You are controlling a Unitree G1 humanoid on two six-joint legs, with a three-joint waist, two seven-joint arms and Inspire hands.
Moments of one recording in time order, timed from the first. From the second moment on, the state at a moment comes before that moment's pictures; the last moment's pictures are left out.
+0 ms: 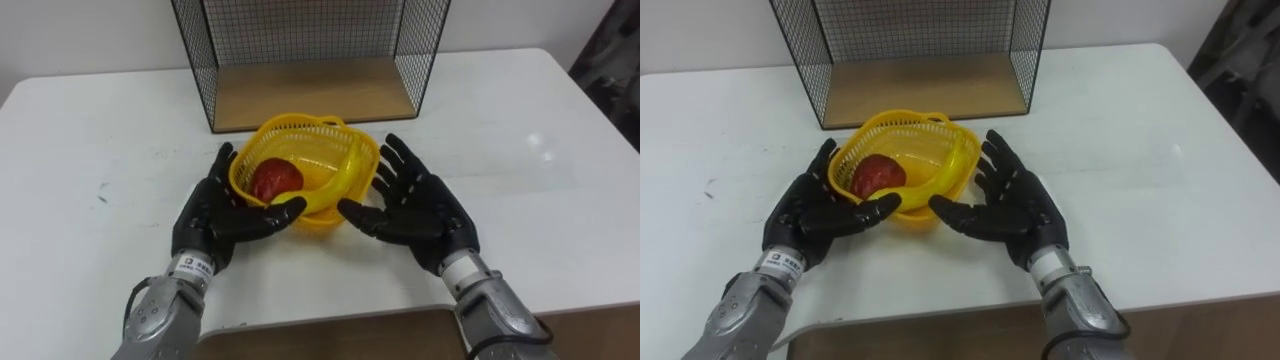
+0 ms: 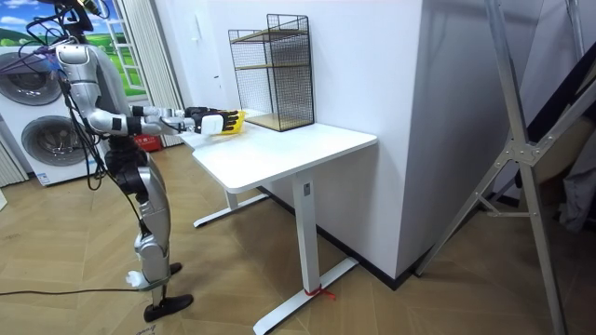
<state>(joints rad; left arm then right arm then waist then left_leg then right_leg) 0.04 0.15 -0.10 0.18 -0.52 -0.01 -0.07 0.06 -0.19 0.14 0.15 0.55 -0.03 0.20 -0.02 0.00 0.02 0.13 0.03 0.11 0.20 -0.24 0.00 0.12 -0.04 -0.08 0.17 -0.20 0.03</state>
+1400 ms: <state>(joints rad) 0.04 0.17 -0.22 0.20 -0.58 -0.05 -0.07 0.06 -0.19 0.18 0.16 0.61 -0.07 0.14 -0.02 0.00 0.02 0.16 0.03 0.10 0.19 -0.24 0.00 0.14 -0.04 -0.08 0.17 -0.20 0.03</state>
